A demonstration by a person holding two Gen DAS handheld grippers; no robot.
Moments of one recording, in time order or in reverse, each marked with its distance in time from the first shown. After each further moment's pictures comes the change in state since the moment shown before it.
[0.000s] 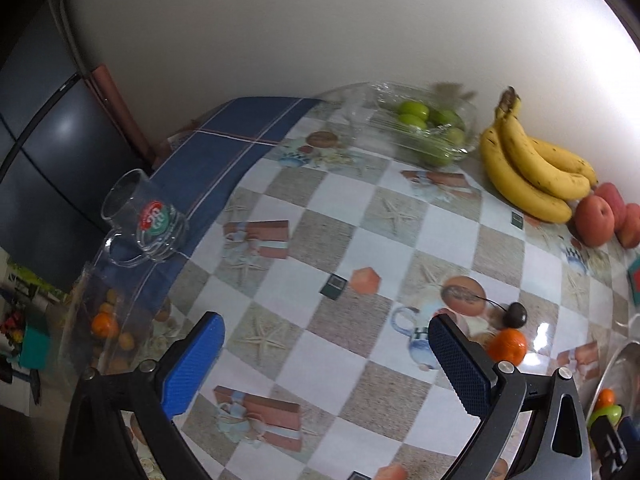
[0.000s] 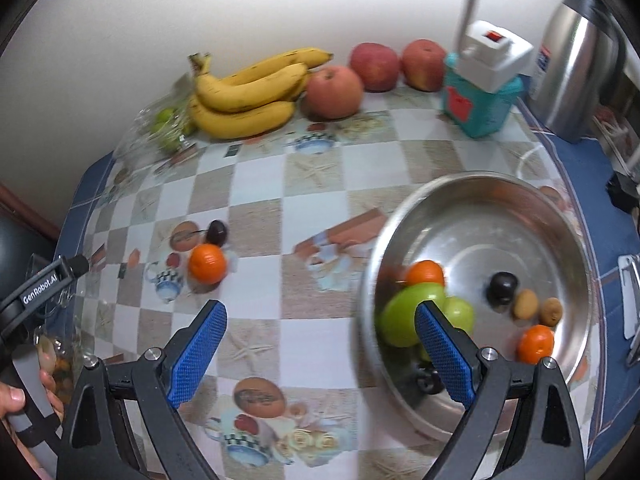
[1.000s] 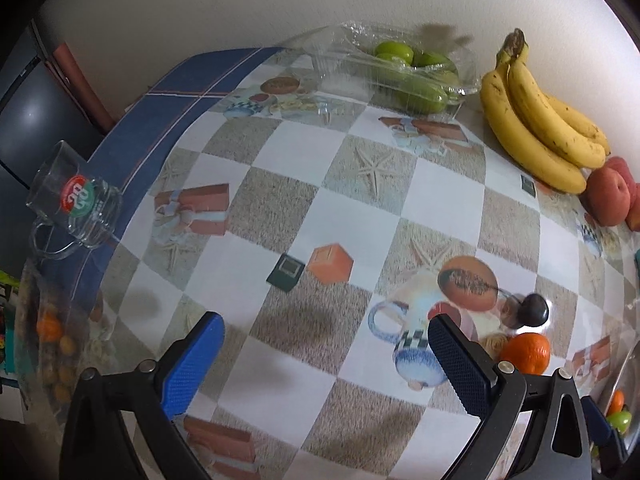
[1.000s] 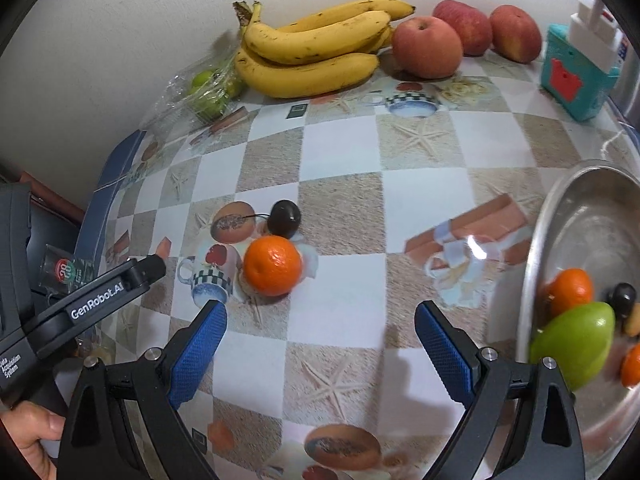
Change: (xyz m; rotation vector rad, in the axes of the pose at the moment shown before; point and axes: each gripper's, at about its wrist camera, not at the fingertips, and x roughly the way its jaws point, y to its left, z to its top) left arm 0.077 -0.024 0.000 0.026 0.127 -0.104; right arm 0.074 0.050 0.005 -0.017 0.058 0.149
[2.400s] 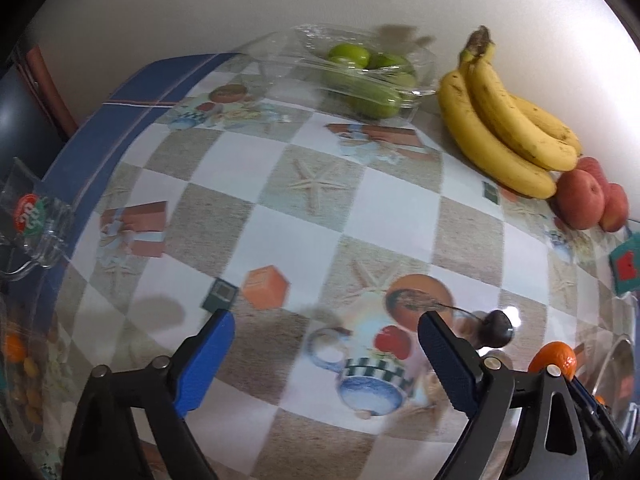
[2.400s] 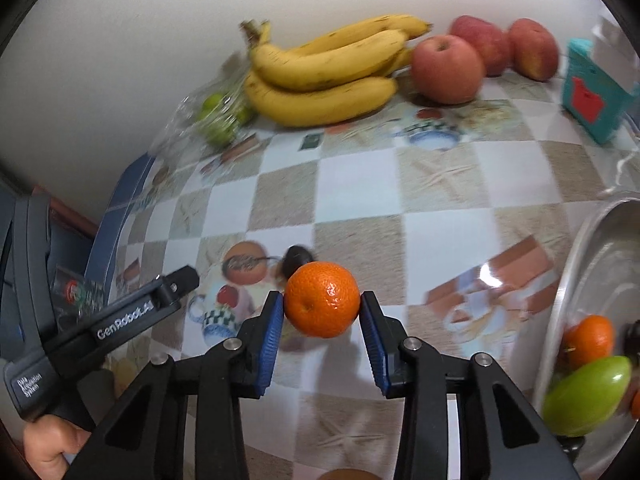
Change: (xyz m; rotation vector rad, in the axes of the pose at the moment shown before) left arm 0.011 -0.028 0.008 0.031 -0.018 -0.144; right arm -0.002 -0.013 0.023 0.040 -0.074 0.045
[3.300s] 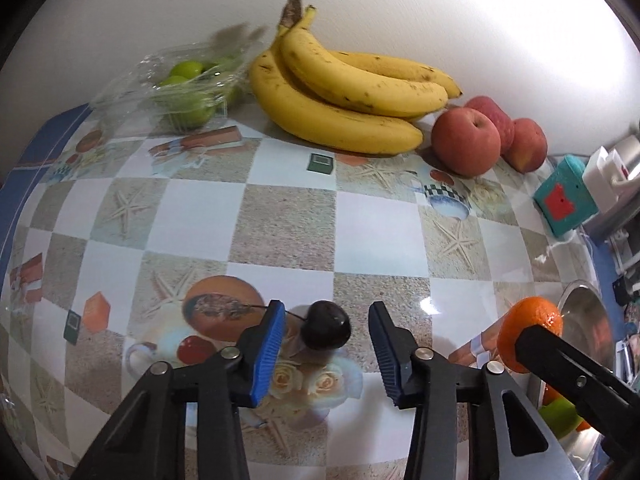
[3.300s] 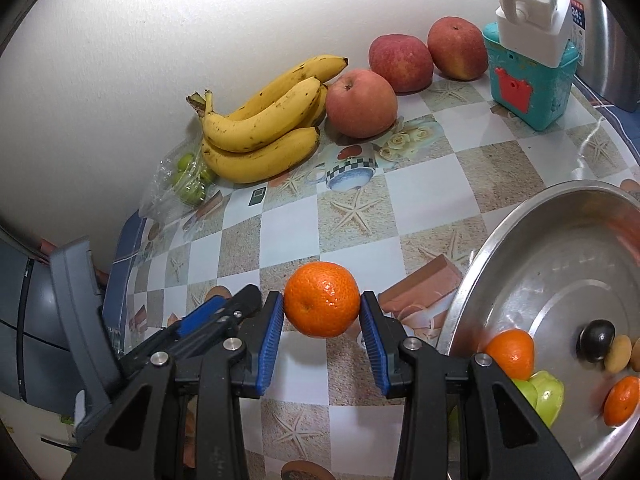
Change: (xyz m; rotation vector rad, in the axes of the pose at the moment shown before) left arm 0.009 -0.101 -0.019 0.235 -0.046 -0.206; right arm -0.037 -0.056 0.010 0.125 -0.063 0.056
